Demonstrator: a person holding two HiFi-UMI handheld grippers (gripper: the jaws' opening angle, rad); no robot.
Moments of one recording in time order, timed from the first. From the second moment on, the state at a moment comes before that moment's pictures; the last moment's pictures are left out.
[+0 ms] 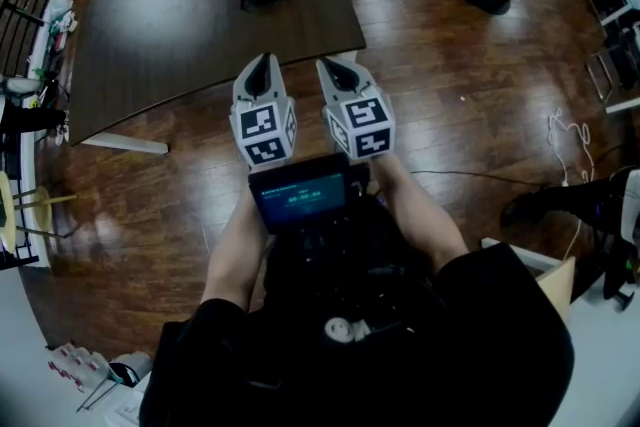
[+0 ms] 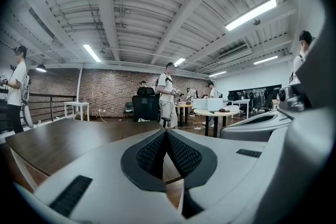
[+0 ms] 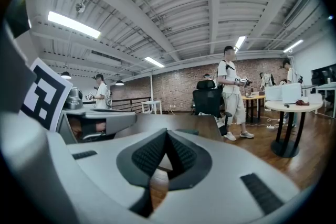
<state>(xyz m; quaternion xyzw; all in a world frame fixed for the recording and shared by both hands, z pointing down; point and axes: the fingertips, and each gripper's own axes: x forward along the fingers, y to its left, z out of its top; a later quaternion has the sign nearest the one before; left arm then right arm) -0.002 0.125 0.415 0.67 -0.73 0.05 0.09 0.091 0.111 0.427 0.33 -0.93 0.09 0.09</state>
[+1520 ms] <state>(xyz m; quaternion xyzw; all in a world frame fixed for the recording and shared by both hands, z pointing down) -0.020 0.072 0.432 0.66 -0.74 0.06 0.09 0.072 0.058 0.441 0.31 -0.94 0.10 0.09</state>
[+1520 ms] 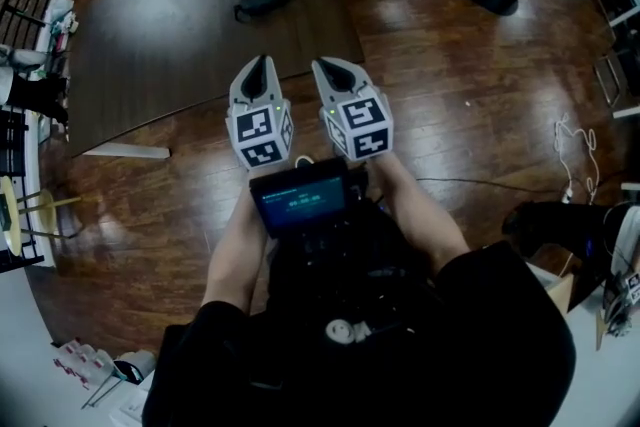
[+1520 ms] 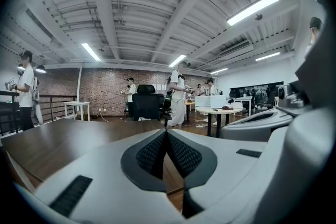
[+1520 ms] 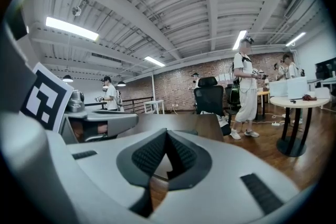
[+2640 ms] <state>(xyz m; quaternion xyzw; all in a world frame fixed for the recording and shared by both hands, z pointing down) -0.138 -0.033 0.456 0.69 -0.71 0.05 0.12 -0.037 -0.045 0.448 0.36 -0.92 0.09 0.12</state>
